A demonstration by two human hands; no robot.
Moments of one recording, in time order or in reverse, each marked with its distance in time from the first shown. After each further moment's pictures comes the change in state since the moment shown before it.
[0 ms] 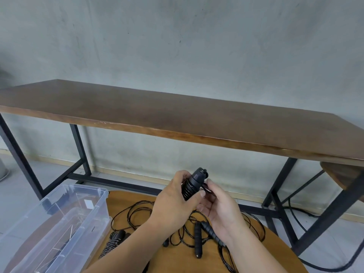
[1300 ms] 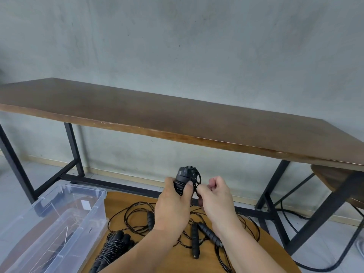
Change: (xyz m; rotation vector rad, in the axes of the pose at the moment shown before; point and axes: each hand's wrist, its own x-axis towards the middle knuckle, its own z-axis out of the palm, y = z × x) left_hand -0.013 0.005 0.005 -0.191 0.199 -0.219; right_hand -0.019 -0.005 0.034 -0.736 0.219 -0.329
